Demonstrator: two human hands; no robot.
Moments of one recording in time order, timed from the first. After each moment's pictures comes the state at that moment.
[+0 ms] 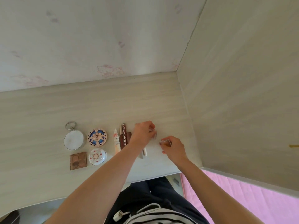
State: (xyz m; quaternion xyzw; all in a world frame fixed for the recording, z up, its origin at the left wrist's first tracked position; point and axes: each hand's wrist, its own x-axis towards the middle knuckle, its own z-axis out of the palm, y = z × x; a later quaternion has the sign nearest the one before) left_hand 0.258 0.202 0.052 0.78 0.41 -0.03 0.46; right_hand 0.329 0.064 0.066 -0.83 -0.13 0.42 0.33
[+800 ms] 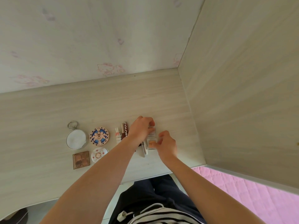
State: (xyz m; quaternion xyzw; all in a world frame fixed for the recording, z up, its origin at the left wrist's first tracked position) left_hand 0.254 0.225 0.053 0.86 0.35 -0.09 0.36; right_hand 0.299 0.092 0.052 -0.89 -0.15 0.37 0.24
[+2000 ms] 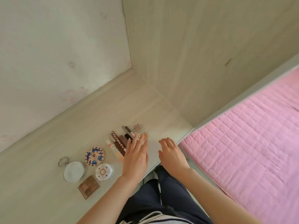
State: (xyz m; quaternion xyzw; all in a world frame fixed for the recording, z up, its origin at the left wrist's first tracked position) left_hand 0.144 0.169 0.052 0.99 0.05 0.01 0.12; right_hand 0.211 0.020 0.066 -0.94 -0.27 0.15 0.18
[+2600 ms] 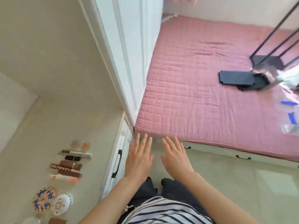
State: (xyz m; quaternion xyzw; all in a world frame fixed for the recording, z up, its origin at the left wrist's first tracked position) left_hand 0.112 0.012 0.071 0.95 -0.28 -0.08 0.09; right_hand 0.064 -0.145 0.089 -0.97 0.07 0.15 0.15
